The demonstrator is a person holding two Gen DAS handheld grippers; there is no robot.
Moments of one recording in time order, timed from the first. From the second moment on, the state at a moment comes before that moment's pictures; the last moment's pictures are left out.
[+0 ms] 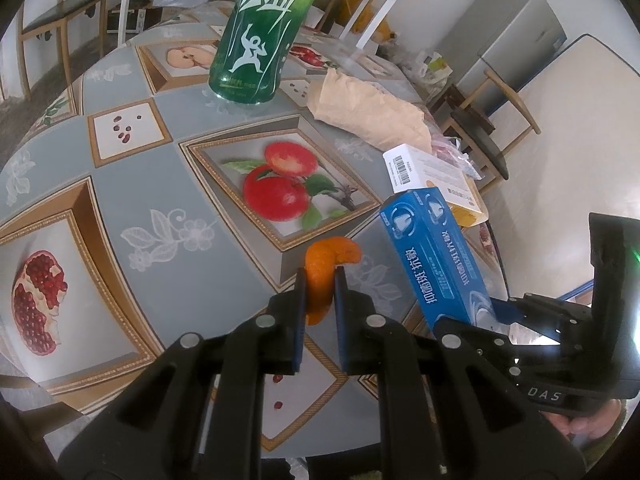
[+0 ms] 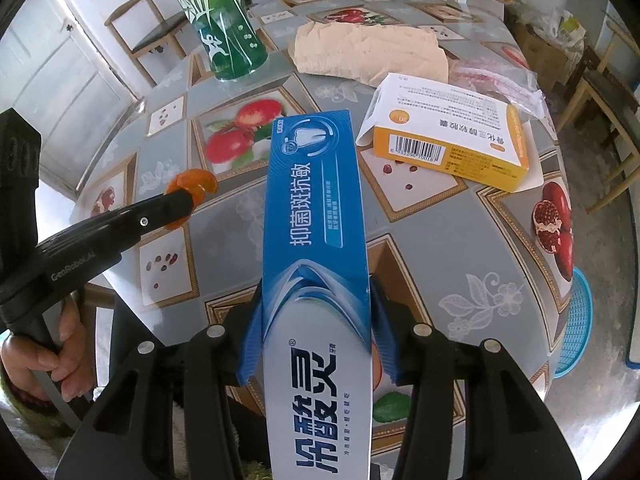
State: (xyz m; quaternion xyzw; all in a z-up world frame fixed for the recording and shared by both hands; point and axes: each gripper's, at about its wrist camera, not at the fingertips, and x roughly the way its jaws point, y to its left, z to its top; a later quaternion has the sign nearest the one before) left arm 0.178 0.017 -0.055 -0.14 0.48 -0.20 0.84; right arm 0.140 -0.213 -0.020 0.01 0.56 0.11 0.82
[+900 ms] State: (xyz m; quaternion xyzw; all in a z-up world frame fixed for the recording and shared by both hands) left arm 0.163 0.017 -0.033 -0.15 0.45 -0.21 0.85; right arm 0.129 -0.219 0.000 0.02 0.53 0.11 0.84
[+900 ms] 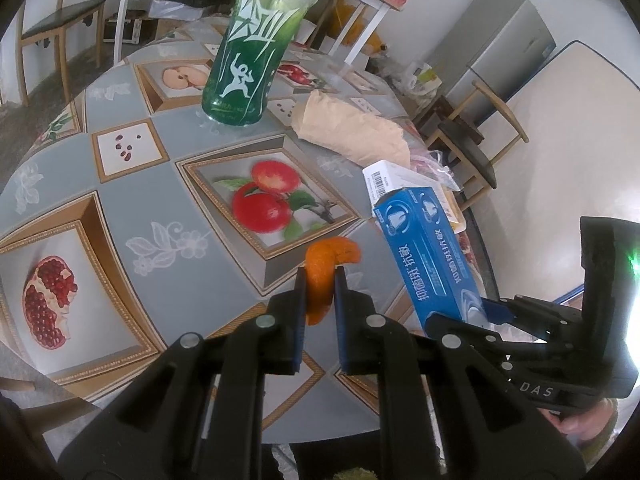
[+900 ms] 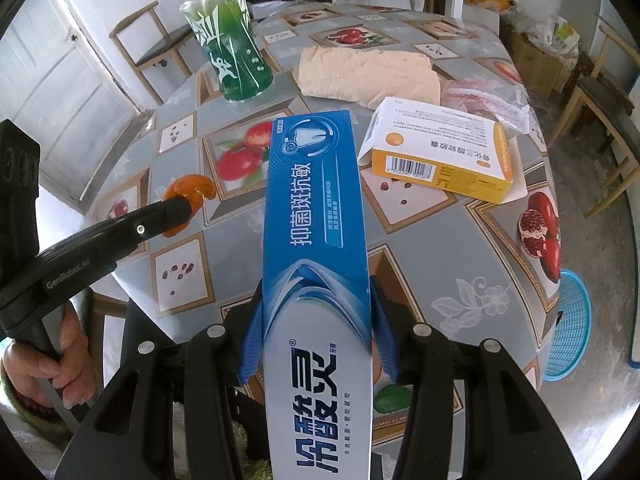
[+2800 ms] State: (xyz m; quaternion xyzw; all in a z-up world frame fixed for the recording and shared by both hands) left arm 0.185 -0.463 -0.059 0.07 0.60 -0.48 0.64; right arm -0.010 -0.667 -0.114 0.49 0.41 -0.17 0.75
